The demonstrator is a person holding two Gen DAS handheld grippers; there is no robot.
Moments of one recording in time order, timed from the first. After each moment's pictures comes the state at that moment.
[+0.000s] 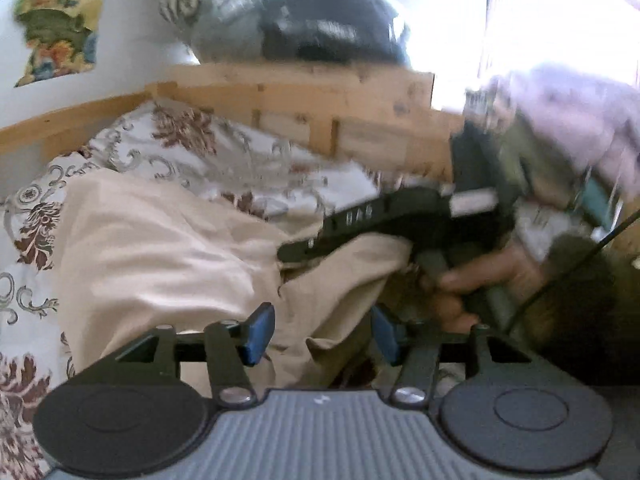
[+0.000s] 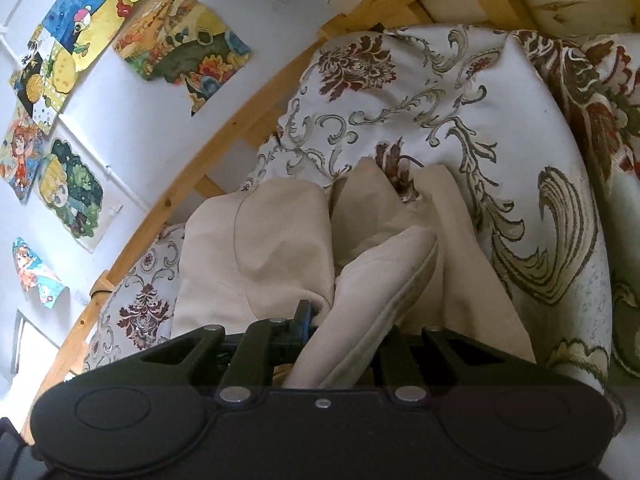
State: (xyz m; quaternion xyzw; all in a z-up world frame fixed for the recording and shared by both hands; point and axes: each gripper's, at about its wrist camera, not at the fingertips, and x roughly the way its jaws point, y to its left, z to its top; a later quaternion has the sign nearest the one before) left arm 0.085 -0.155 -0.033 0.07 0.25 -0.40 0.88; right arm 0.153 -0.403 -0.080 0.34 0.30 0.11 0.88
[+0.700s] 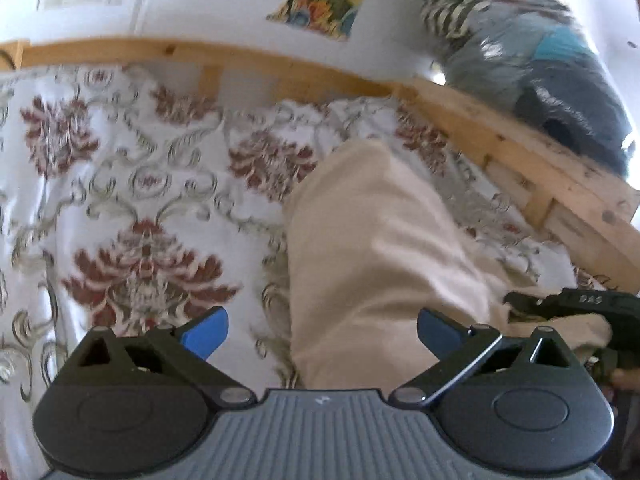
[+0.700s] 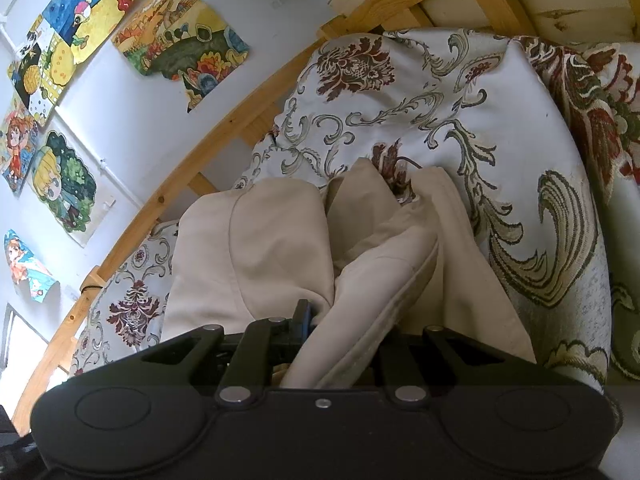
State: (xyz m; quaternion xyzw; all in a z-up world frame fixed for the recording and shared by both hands) left arm 0.135 -0.039 -0.051 -0.10 0.31 -0.13 0.94; right arm 0.155 -0.397 -0.079 0.33 0.30 0.10 0.89
